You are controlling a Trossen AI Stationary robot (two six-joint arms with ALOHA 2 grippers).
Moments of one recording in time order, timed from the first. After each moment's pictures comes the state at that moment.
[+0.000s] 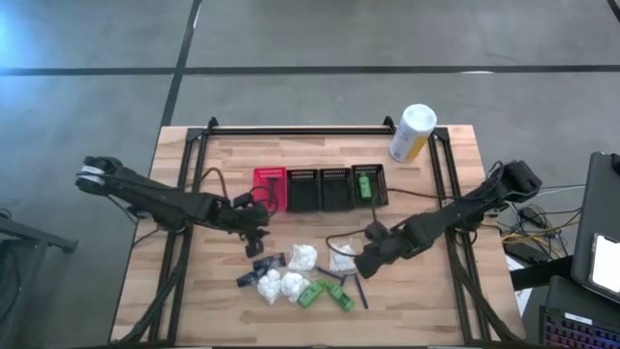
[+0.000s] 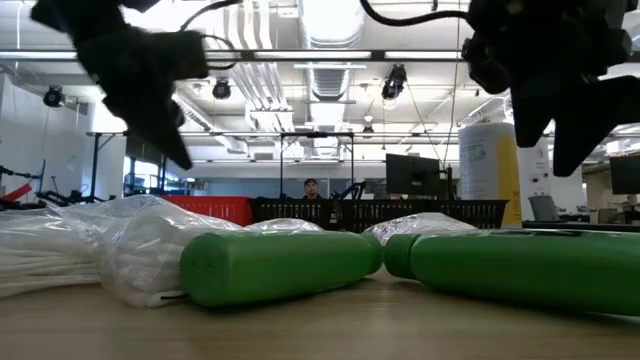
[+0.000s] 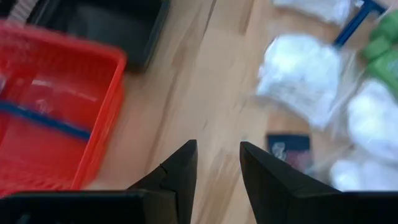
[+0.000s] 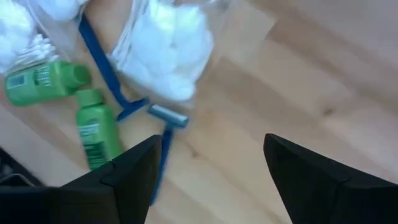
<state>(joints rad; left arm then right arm) -0.22 1.18 0.68 -0.42 -0.21 -0.49 0.43 1.54 1.00 -0.68 0.05 1.49</state>
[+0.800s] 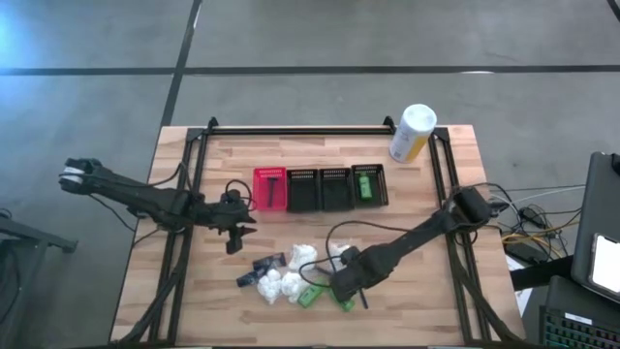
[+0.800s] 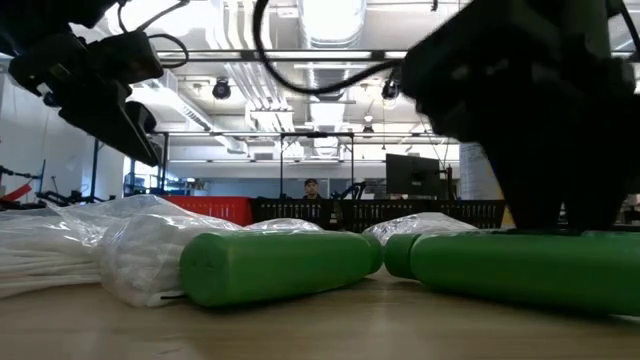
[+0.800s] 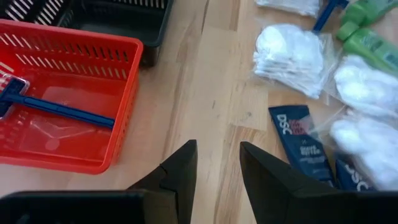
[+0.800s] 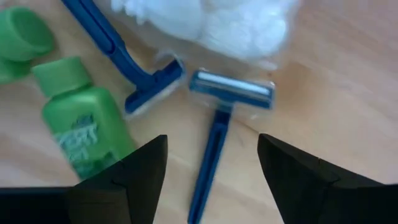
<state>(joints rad) -0.22 0.86 0.45 -0.36 -0.20 -0.35 0.48 2.00 1.37 -0.81 -0.08 1.58</state>
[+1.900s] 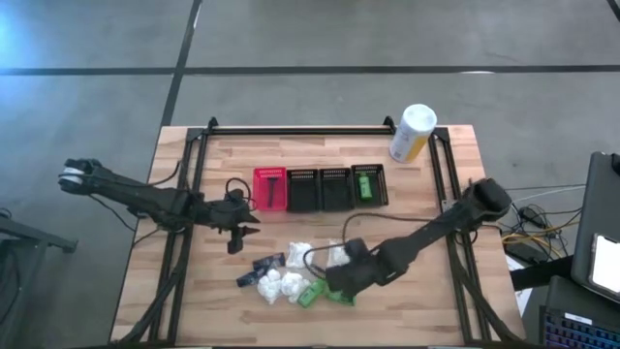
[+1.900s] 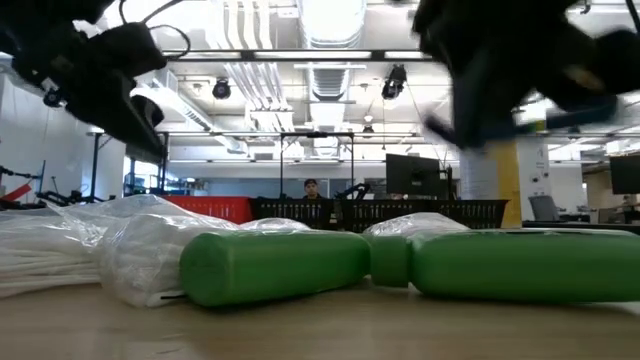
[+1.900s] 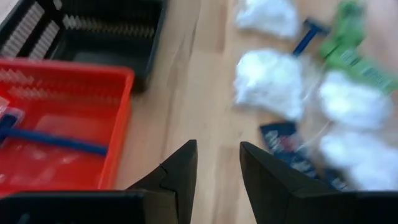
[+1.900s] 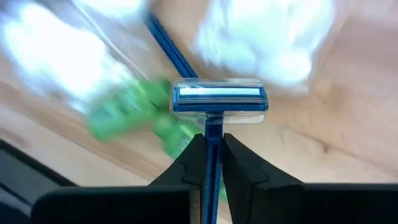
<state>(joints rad) -0.21 0.86 0.45 -0.27 -0.17 -0.29 0.50 1.81 1.36 -0.73 0.20 1.80</state>
